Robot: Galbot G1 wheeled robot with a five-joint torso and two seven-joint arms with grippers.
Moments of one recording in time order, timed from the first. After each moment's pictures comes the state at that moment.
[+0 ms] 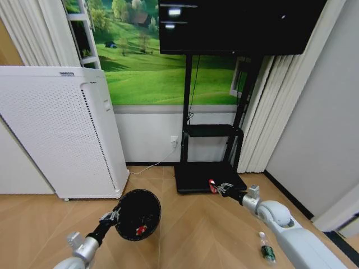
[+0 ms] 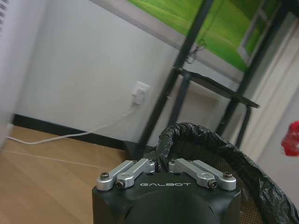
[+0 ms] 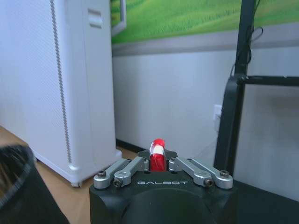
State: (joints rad) left arm 1.52 -1.13 -0.61 -1.82 -0.78 0.09 0.44; right arm -1.18 0.83 0.51 1.87 0.69 -0.24 -0.47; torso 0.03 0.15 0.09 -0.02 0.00
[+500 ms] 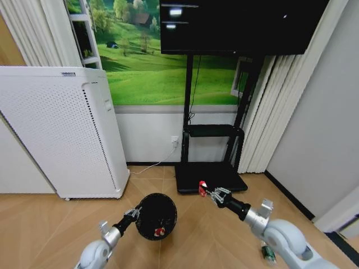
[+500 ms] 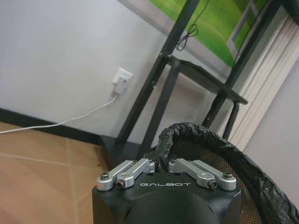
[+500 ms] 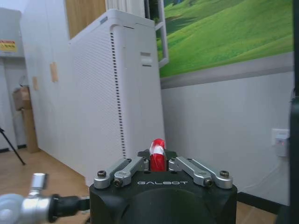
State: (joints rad) left arm 1.17 -1.10 -0.32 -1.51 -0.86 0.03 0.44; right arm -1.43 0.90 0.53 2.16 0.75 -0.18 -0.48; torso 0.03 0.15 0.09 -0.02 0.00
